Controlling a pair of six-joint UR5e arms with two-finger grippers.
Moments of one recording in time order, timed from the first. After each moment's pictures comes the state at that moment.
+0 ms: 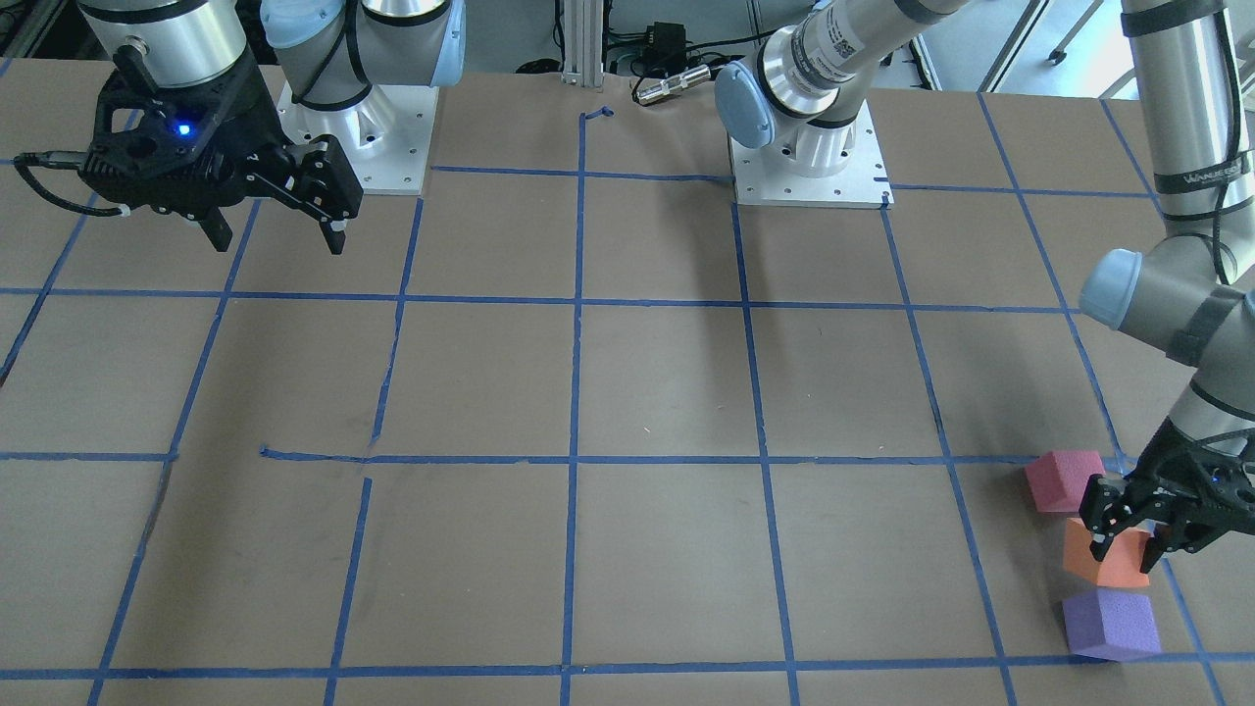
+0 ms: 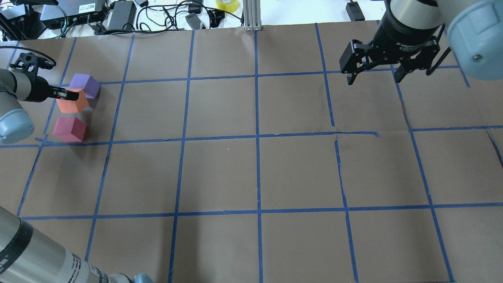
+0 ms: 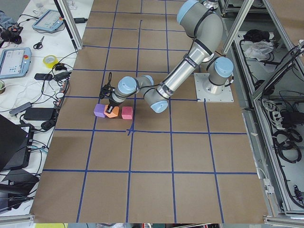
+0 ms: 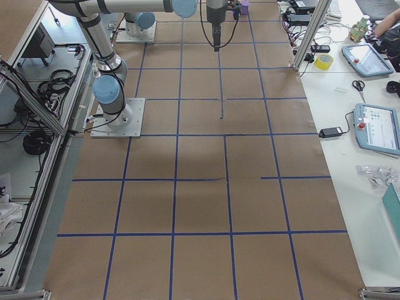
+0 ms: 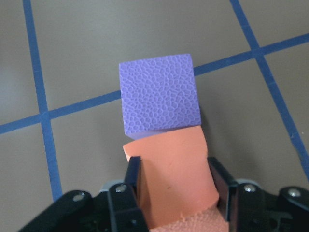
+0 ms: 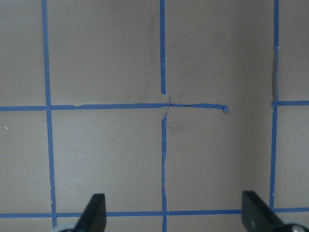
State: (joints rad) left arm -0.94 -2.11 -1.75 -0.50 1.23 0.85; right arm 1.58 -1.60 1.58 -1.63 -1.58 0.01
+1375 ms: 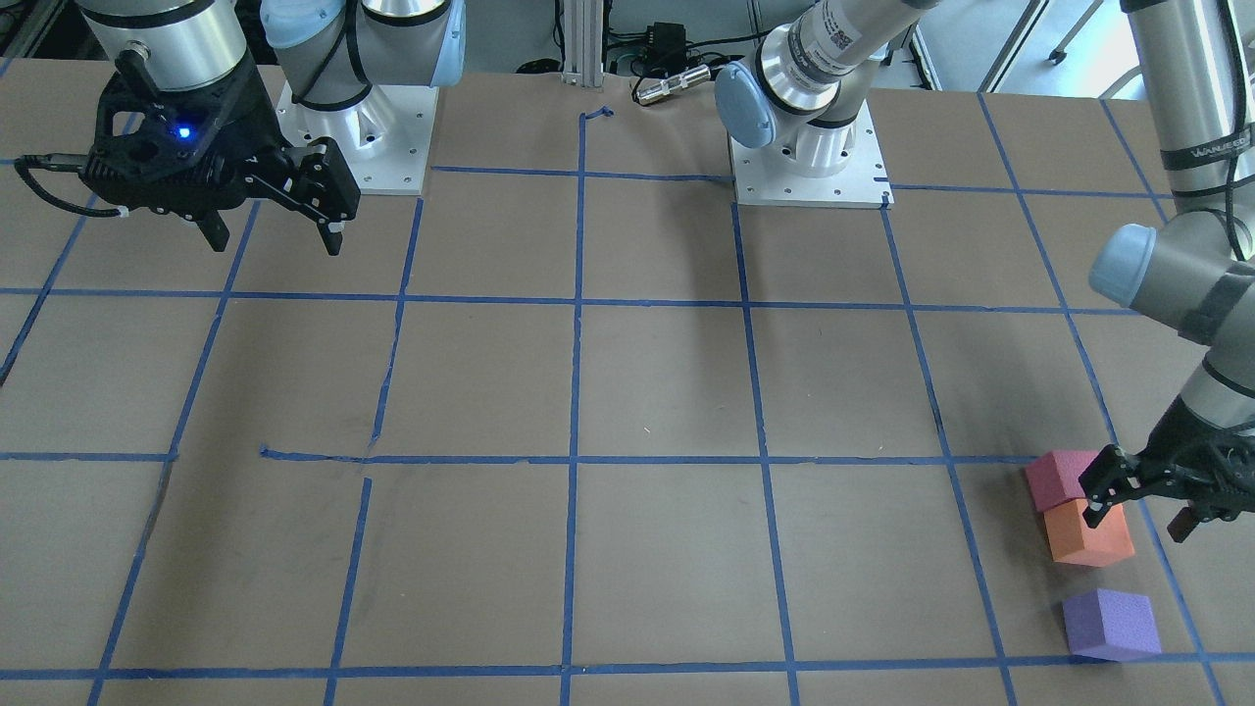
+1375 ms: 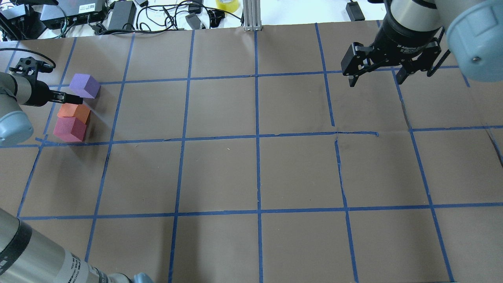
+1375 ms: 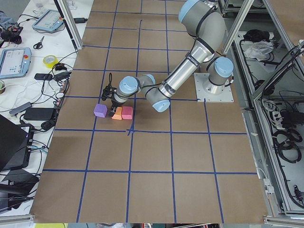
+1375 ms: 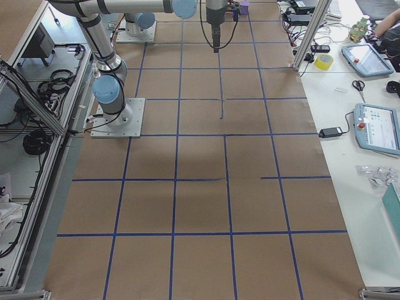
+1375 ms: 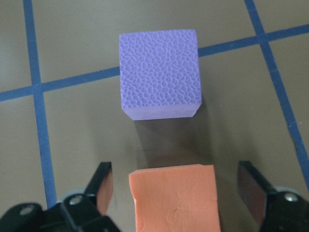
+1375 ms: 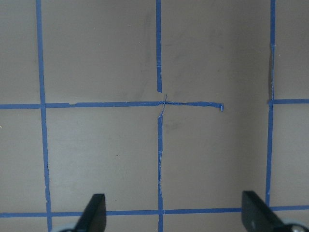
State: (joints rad) left arm -0.94 -2.03 -1.75 -0.60 1.33 0.79; right arm 1.58 -1.60 1.58 -1.63 -1.59 0.01
